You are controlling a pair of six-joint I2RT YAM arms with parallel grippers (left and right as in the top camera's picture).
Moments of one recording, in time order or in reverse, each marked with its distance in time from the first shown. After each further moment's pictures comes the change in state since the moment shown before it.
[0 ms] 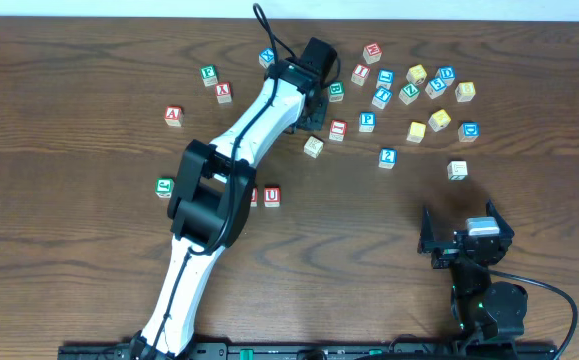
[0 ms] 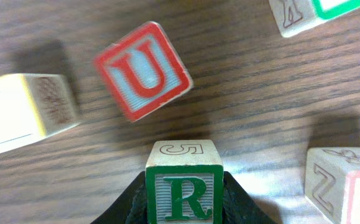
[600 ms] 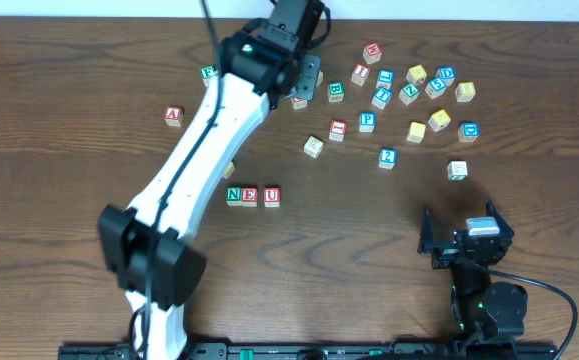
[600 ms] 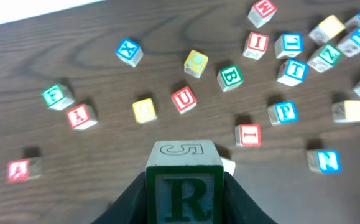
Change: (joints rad) left arm 0.000 -0.438 0.000 -0.149 -0.032 0.017; right arm 0.000 0.000 0.000 0.000 0.000 0.000
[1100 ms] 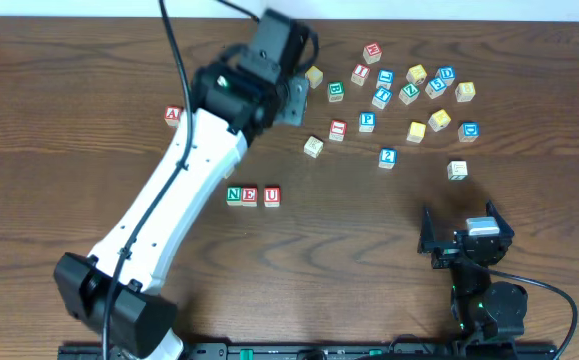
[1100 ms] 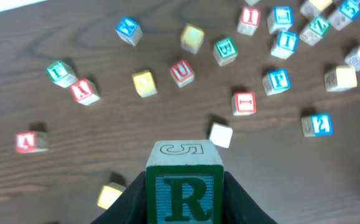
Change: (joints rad) left arm -0.045 -0.226 -0.294 0.078 -0.019 -0.008; right arm 0.000 0.000 0.000 0.000 0.000 0.000
